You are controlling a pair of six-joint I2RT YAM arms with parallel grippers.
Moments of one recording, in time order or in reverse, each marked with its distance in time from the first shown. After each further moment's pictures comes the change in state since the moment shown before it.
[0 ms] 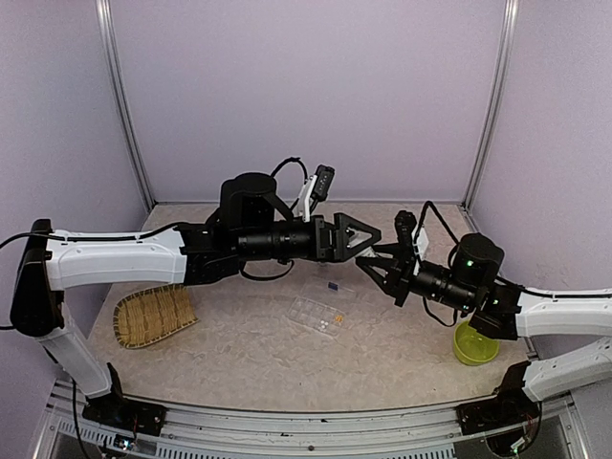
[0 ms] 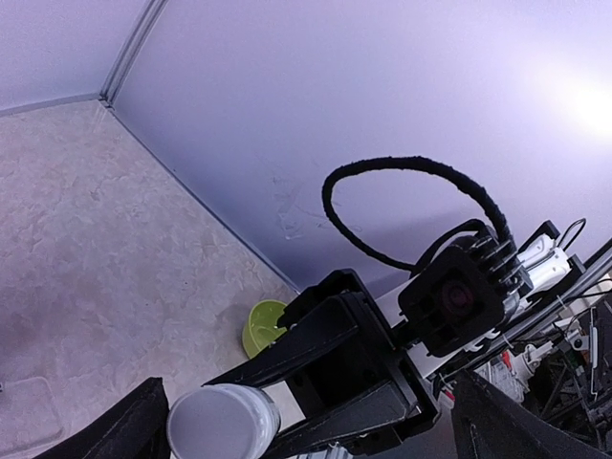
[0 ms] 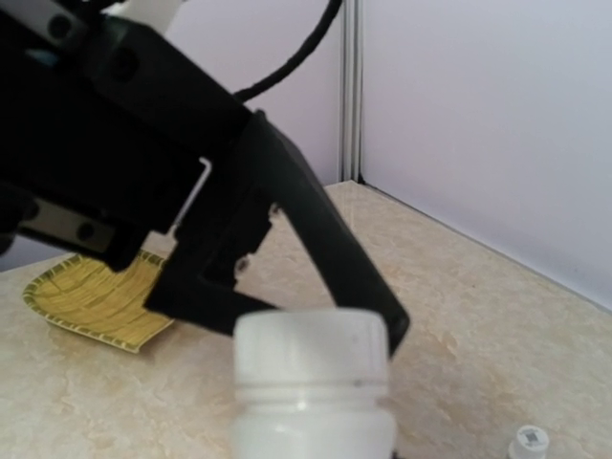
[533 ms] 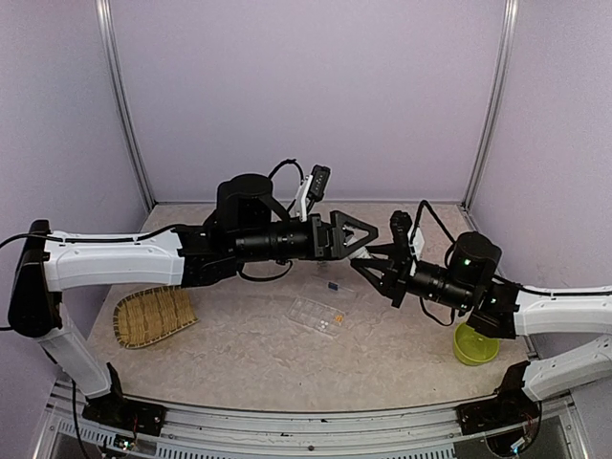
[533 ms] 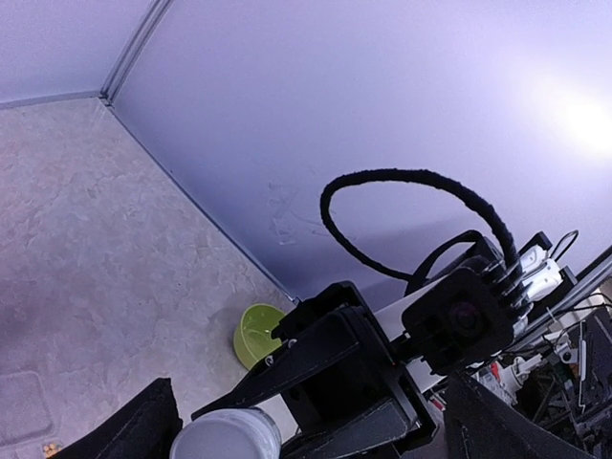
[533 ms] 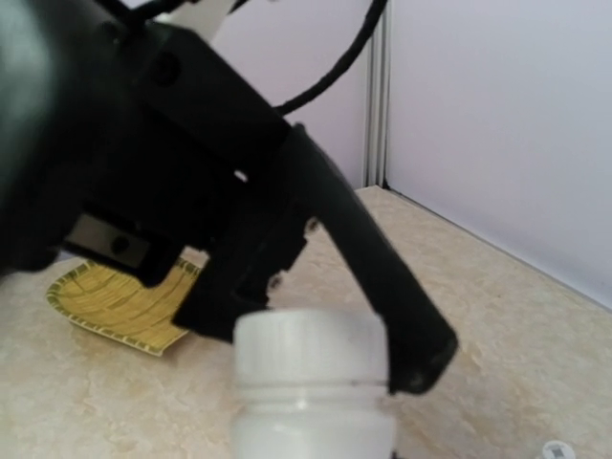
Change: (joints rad) left arm 0.004 -0.009 -0.021 0.034 -0.008 -0.043; right arm 0.015 0.024 0.022 0.008 -0.025 -0.002
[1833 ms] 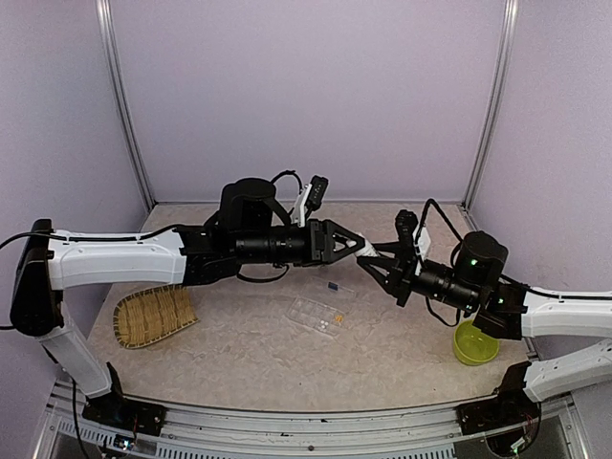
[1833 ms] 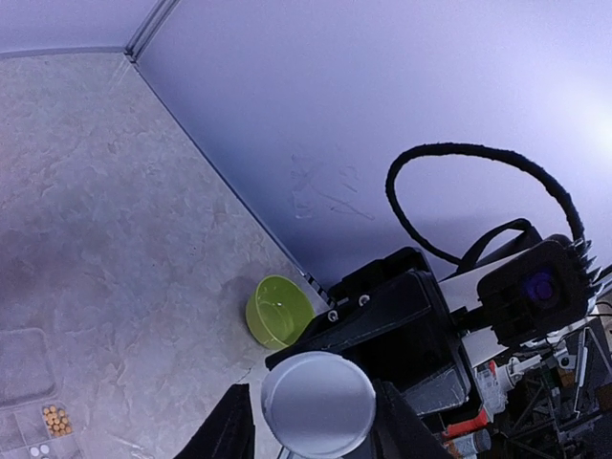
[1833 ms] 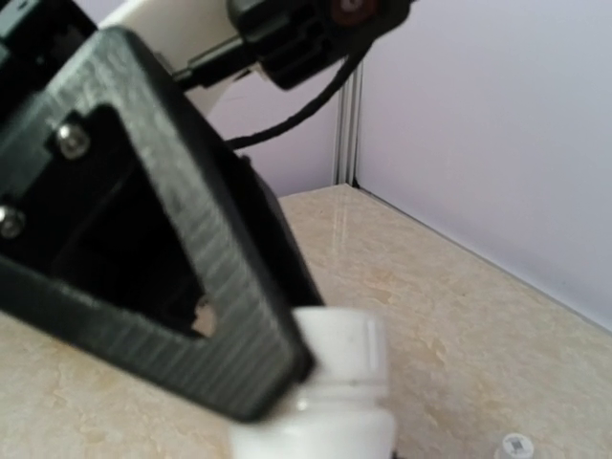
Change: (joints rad) left arm 0.026 0.003 -0.018 -0.066 0.023 -0.058; right arm 0.002 -0.061 -0.002 -0.064 0.053 -0.055
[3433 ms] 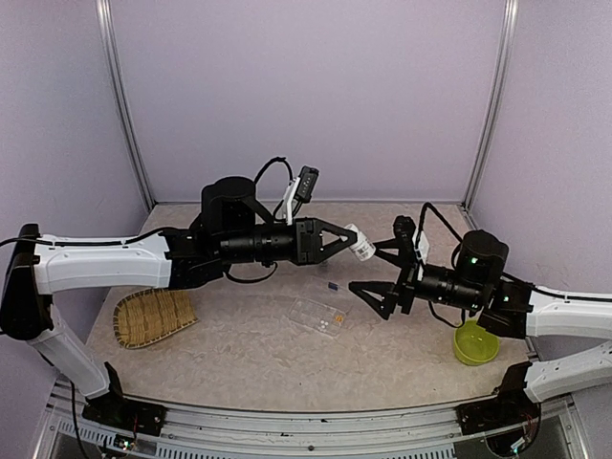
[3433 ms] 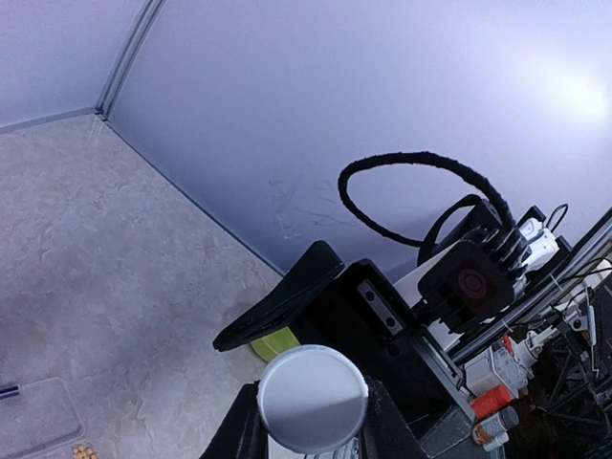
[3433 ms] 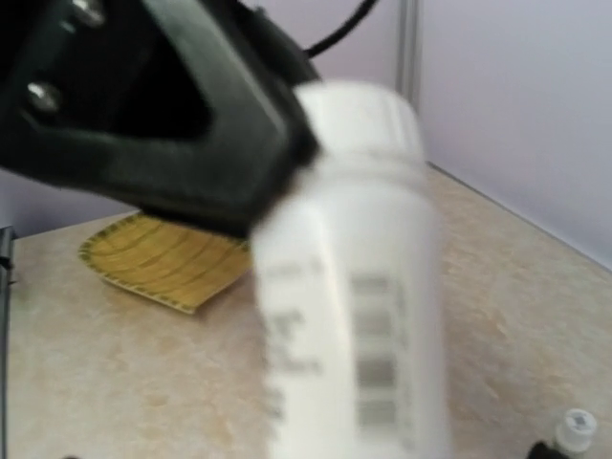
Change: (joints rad) left arm 0.010 -0.073 -0.075 0.101 0.035 0.140; right arm -0.002 -0.028 0.008 -0.099 -0.102 0.027
